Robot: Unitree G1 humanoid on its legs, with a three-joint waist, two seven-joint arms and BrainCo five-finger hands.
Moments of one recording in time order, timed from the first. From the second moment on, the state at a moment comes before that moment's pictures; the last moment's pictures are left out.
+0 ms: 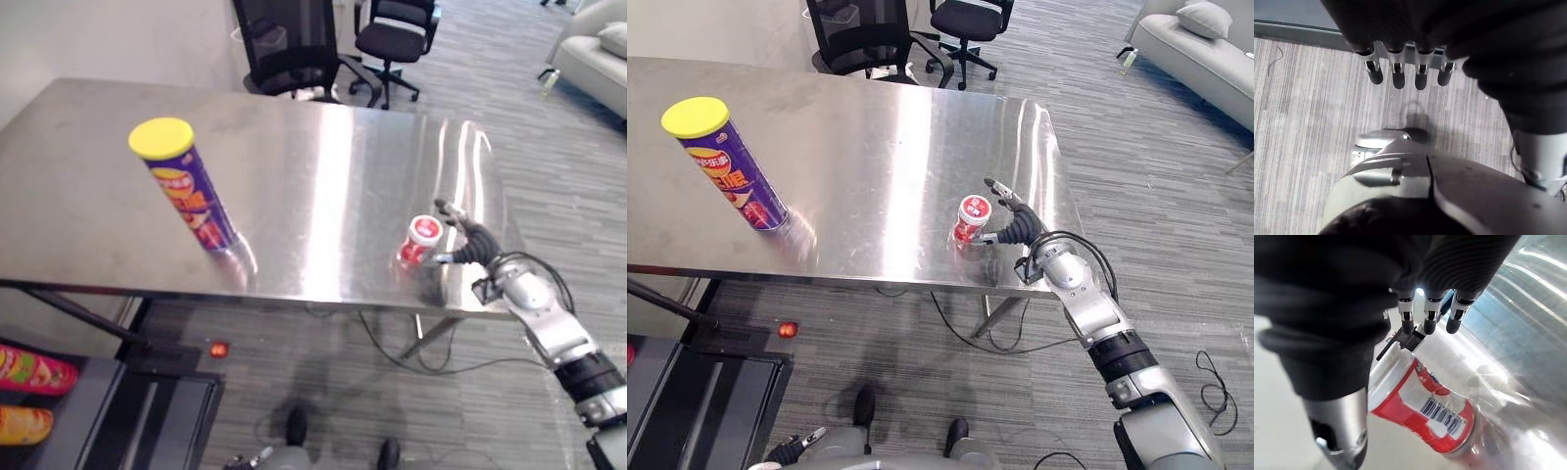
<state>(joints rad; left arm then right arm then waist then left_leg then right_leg) 0.12 0.18 0.09 1.10 0.01 0.01 0.02 -0.44 -0.65 0.32 0.22 0.12 -0.11 0.05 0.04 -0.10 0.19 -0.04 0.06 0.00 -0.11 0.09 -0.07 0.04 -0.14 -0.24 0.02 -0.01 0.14</state>
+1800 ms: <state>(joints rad) 0.10 0.18 0.11 1.03 -0.03 0.00 0.03 -0.63 -0.60 0.38 0.30 0.12 -0.11 0.02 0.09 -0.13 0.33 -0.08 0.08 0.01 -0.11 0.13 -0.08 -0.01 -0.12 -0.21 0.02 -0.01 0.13</state>
